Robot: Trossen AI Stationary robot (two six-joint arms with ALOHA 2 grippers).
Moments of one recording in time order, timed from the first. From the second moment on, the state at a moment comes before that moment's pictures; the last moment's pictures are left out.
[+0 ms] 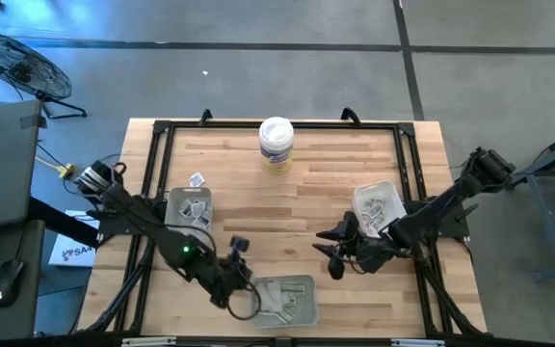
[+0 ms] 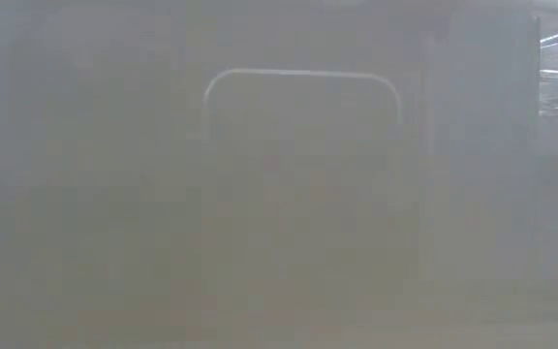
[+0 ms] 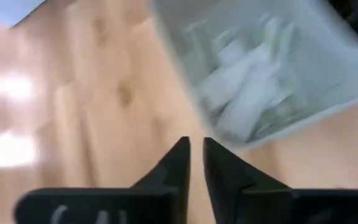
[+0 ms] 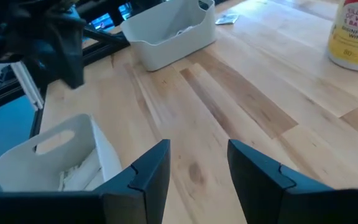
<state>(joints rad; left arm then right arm) -0.64 1.61 1.20 -0.53 -0.38 -0.13 0.59 1.39 0.70 0.09 0.72 0.79</state>
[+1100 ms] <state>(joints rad) -0.15 1.11 0.58 -0.05 -0.29 -0.07 0.03 1.39 0.70 -0.01 0.60 0.63</state>
